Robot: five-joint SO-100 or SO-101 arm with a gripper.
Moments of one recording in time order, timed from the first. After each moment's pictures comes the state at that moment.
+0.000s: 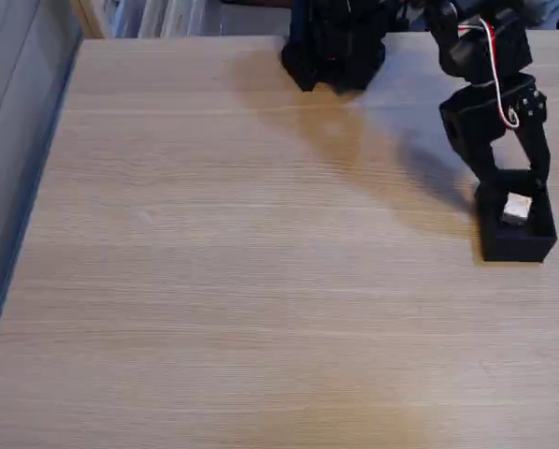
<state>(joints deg) -35.0 113.5 131.7 28.2 -73.5</state>
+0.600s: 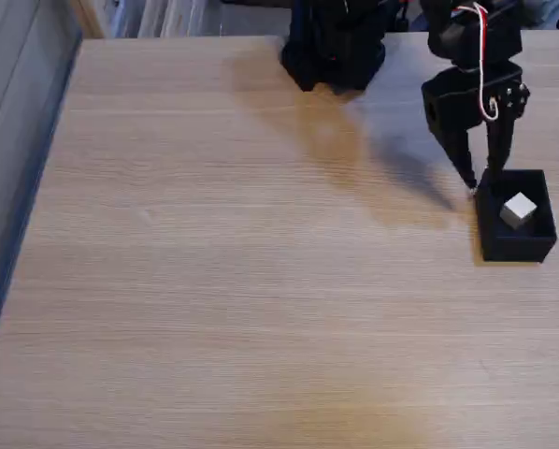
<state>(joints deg) -30.8 118.0 125.4 48.7 -71.7</state>
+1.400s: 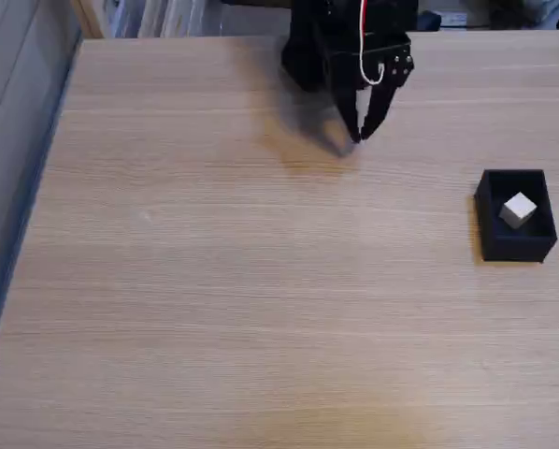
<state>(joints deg) -10.9 160.8 153.3 73.8 -90.1</state>
